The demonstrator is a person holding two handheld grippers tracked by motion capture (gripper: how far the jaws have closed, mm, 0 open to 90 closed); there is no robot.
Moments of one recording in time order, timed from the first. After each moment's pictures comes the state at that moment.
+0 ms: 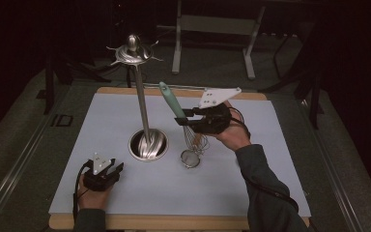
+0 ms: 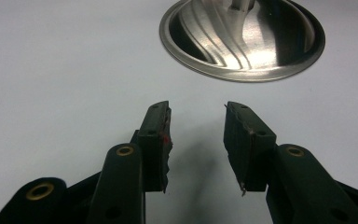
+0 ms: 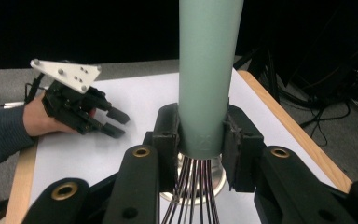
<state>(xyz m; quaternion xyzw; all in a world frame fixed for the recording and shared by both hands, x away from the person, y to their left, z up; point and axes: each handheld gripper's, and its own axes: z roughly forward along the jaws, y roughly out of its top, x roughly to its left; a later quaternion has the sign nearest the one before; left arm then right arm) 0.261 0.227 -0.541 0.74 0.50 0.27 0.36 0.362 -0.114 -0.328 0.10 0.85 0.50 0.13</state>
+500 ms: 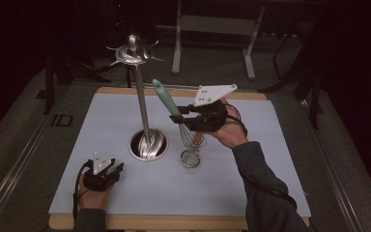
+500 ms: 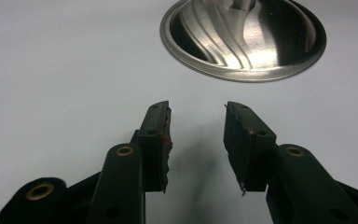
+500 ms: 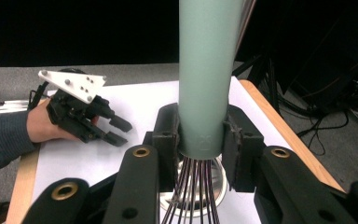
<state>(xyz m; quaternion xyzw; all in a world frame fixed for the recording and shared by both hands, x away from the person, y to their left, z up) 0.262 0.227 -0.541 0.74 0.50 0.27 0.36 0.358 -0.102 -0.315 0.08 0.85 0.50 0.13</state>
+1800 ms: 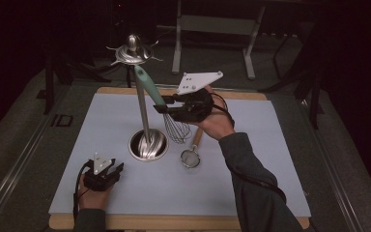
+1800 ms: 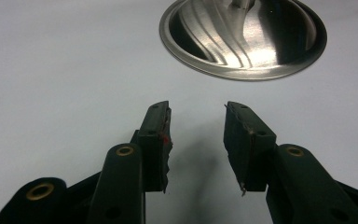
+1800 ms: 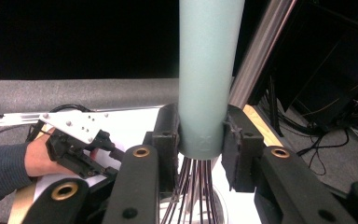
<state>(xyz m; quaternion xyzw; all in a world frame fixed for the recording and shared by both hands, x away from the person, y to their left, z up) 0.262 0.226 -0.541 0.74 0.50 0.27 0.36 0.360 -0.065 -0.289 0.07 0.84 0.52 0.14</state>
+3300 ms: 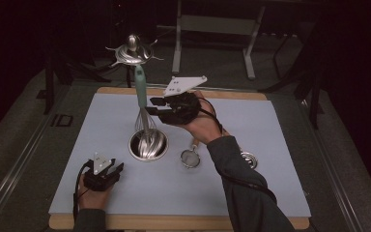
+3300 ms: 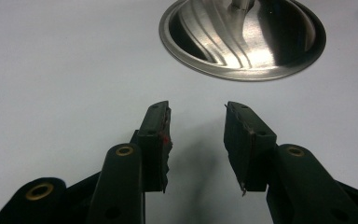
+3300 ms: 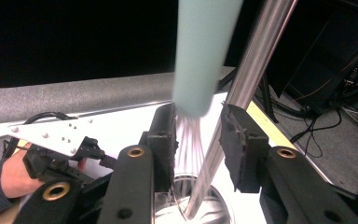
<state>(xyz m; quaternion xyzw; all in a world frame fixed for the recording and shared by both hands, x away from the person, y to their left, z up) 0.262 0.227 -0.541 0.74 0.49 0.27 0.36 0.364 -0.040 -0.308 0.11 0.84 0.51 0.14</state>
